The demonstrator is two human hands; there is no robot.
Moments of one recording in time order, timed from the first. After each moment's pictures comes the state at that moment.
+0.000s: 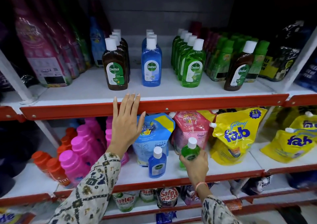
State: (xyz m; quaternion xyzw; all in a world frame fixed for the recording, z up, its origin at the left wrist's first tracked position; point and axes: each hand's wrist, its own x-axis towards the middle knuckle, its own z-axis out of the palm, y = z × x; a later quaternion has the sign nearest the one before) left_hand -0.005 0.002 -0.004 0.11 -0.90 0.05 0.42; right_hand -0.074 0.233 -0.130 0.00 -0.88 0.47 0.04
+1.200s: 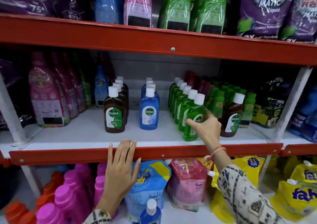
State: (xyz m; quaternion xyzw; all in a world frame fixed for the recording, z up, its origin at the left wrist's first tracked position) left_hand -0.011 0.003 -0.009 0.12 -0.89 0.04 0.44; right_hand -0.197 0.203 0.118 0.14 -0.82 0.53 0.19
